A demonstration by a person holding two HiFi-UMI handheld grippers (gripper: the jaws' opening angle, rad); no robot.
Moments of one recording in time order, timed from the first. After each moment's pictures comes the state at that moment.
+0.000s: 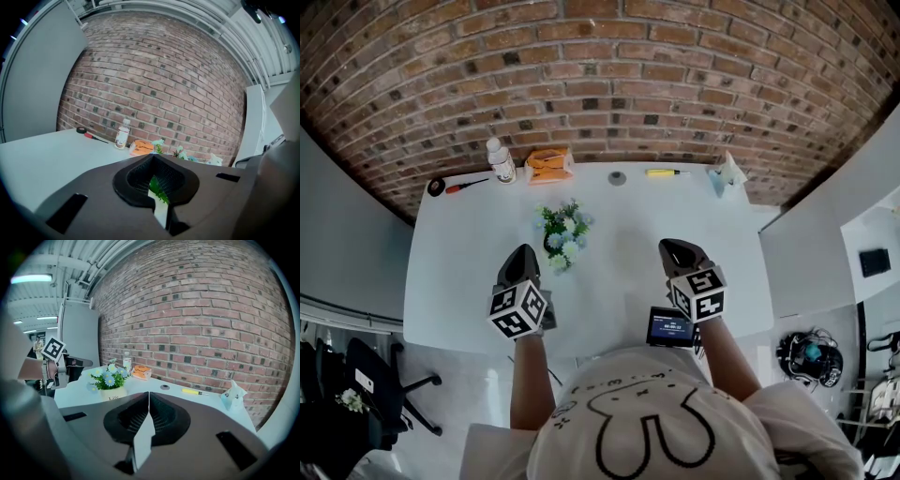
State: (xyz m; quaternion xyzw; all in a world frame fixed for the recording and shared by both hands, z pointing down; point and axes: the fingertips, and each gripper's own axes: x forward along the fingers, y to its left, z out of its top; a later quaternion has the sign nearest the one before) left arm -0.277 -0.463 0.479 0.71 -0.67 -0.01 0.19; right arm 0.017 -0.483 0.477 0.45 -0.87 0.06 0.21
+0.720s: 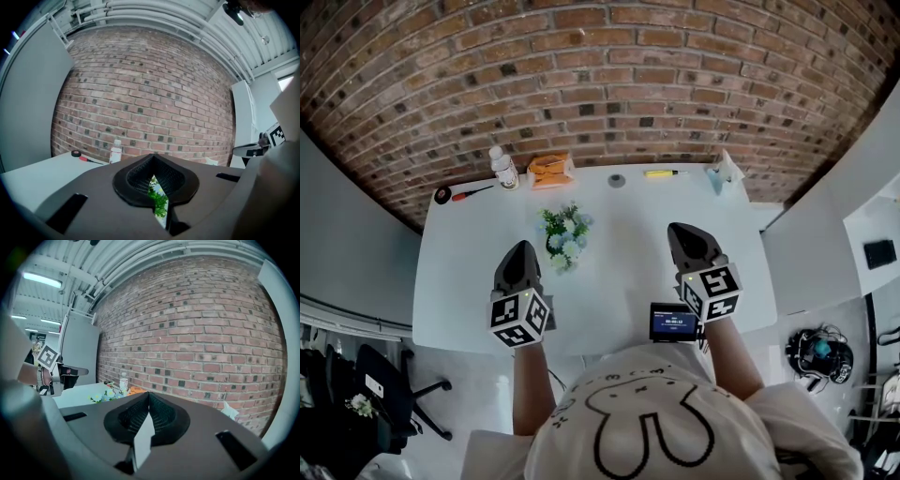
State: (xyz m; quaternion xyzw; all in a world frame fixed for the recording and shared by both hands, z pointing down) left arm -0.258 -0.444 0.411 0.74 -0.67 -0.01 0.09; right arm 0.030 -0.476 0.401 0.48 -0.87 0.00 0.11
